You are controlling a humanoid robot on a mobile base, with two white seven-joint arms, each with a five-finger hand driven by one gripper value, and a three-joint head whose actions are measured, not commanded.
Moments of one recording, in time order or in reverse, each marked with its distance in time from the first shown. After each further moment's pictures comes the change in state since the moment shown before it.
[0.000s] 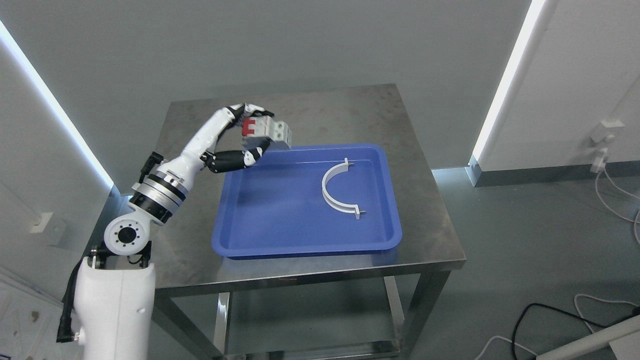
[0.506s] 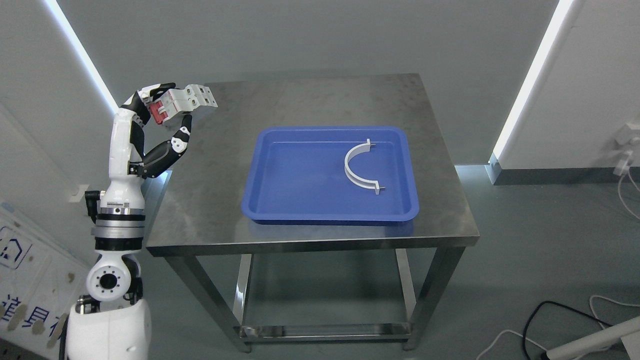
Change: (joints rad) left arm 0.175 -0.048 0.128 -0.090 0.115 -0.122 0.281; right arm 0.000 0.000 0.000 0.000 0.000 0.000 0.000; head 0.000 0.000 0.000
